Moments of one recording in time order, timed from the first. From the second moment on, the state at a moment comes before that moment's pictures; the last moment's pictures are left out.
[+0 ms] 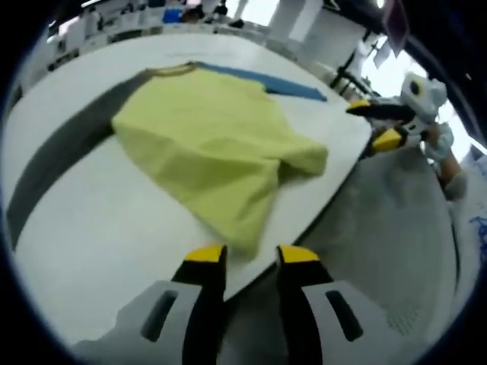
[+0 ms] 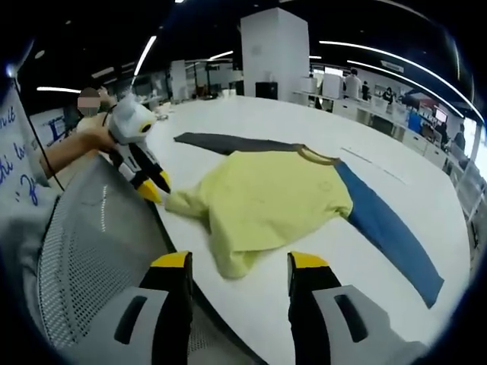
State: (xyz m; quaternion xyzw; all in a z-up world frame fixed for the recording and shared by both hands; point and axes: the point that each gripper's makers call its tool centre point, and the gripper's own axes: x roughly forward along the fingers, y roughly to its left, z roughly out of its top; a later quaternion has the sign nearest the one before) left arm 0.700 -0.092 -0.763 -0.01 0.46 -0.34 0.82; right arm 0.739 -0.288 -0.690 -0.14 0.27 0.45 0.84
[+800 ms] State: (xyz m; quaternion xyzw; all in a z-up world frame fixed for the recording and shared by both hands) left arm 0.702 -0.093 -0.777 0.00 0.48 -0.34 0.81; right arm 0.738 -0.286 -0.695 -0.14 0.28 0.46 0.83
